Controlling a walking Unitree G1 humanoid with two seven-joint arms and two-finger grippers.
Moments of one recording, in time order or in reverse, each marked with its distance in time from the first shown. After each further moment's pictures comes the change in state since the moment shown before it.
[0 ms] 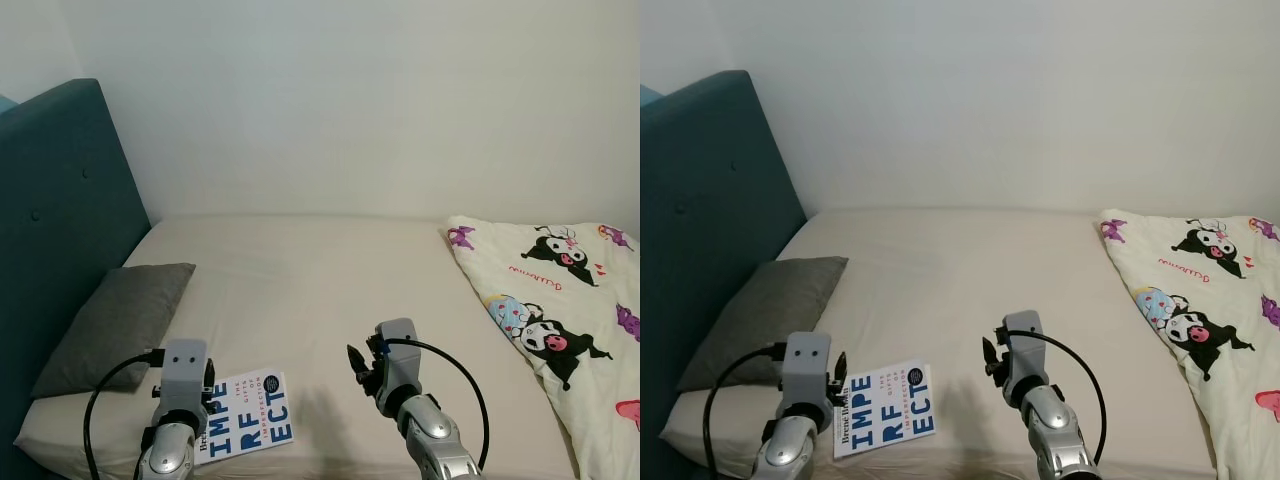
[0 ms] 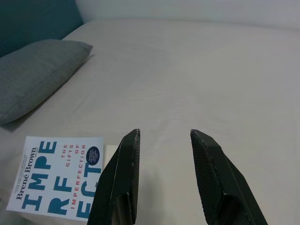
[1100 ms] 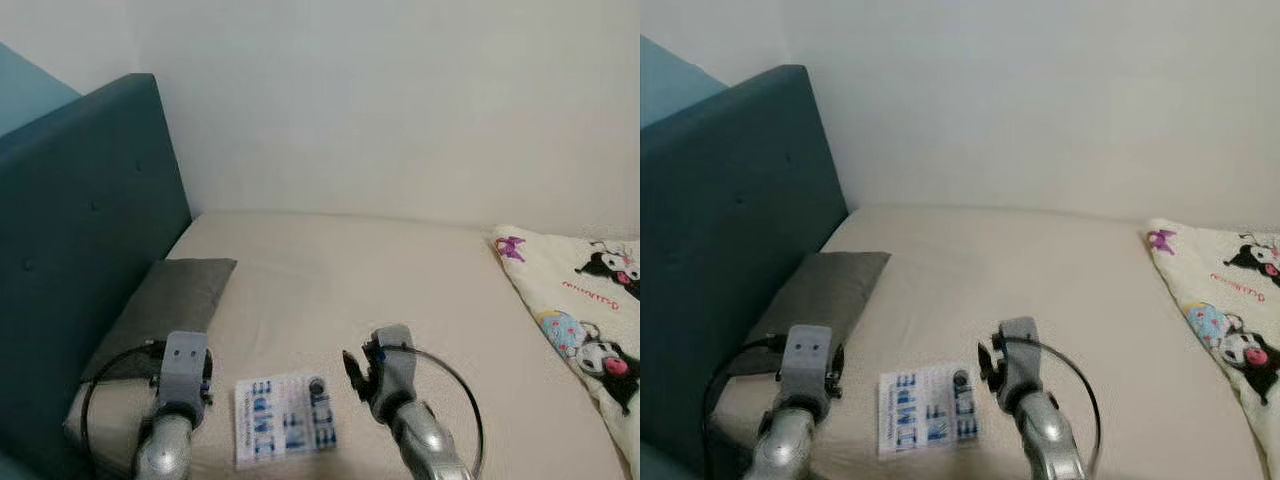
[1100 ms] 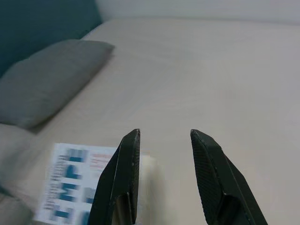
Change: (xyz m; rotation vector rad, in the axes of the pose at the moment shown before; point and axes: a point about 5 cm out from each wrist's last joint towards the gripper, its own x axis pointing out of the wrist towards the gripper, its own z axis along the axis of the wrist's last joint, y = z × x) left arm 0.004 -0.004 0.011 0.046 -0.059 0.014; right arm -0.002 0.003 -0.004 0.014 -0.004 -0.016
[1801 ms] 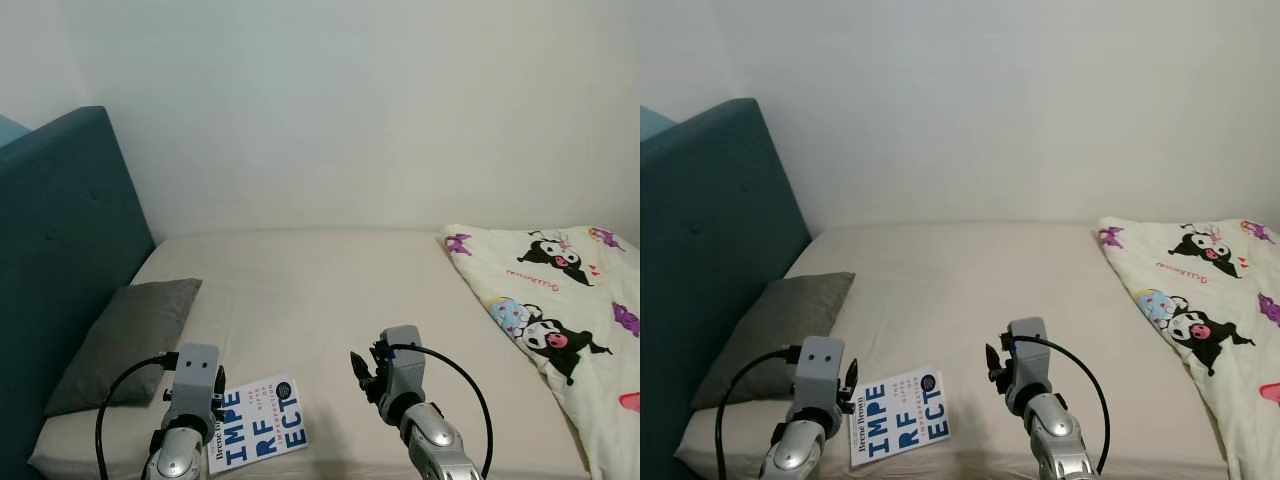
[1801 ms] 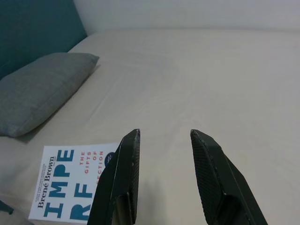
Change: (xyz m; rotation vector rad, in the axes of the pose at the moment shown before) left arm -0.007 -0.004 -0.016 -0.032 0.082 -0.062; right arm 0.001 -0.004 0.002 0.020 0.007 0.012
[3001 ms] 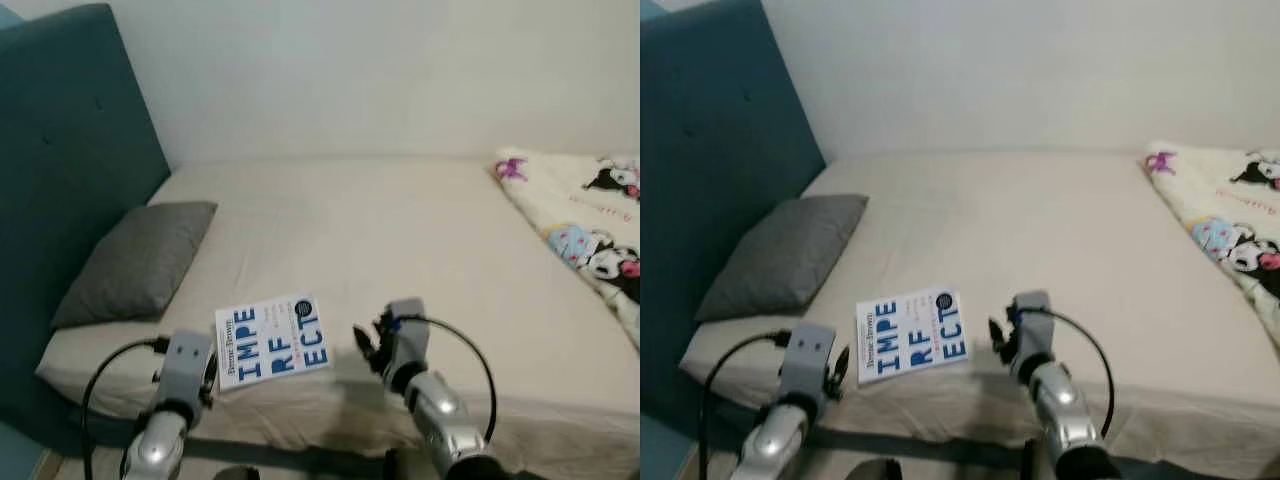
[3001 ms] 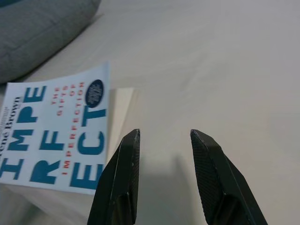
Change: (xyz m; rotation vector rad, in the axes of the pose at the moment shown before) left arm 0.007 0.025 0.031 0.117 -0.090 -0.069; right arm 0.018 -0.014 0.037 -0.015 -0.059 0.028
